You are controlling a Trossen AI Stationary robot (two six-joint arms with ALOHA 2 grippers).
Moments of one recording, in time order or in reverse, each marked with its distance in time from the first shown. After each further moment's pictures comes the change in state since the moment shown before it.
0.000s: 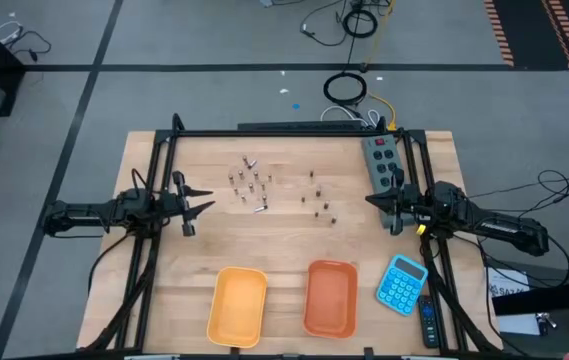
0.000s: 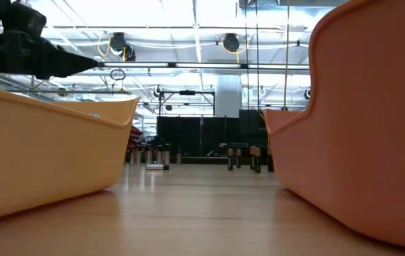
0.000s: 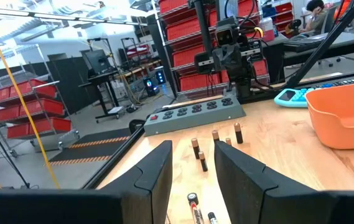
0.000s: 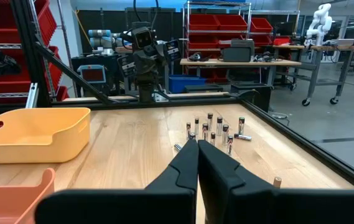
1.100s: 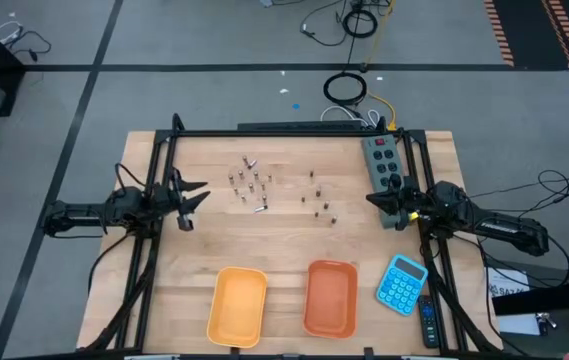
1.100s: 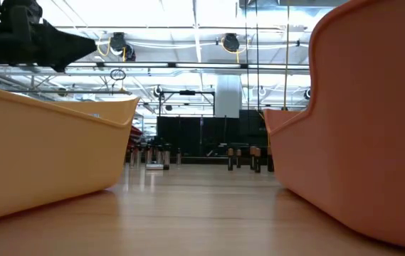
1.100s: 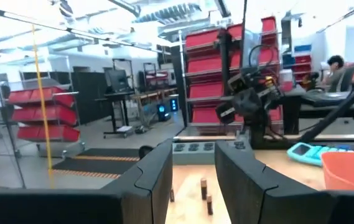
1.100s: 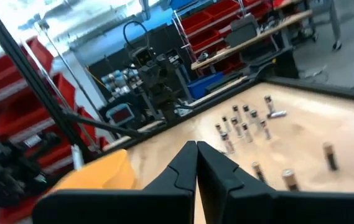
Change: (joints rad) left arm 0.001 0.002 0.000 0.174 -0.049 -0.120; right arm 0.000 0.000 -0.001 0.043 -0.008 0.497
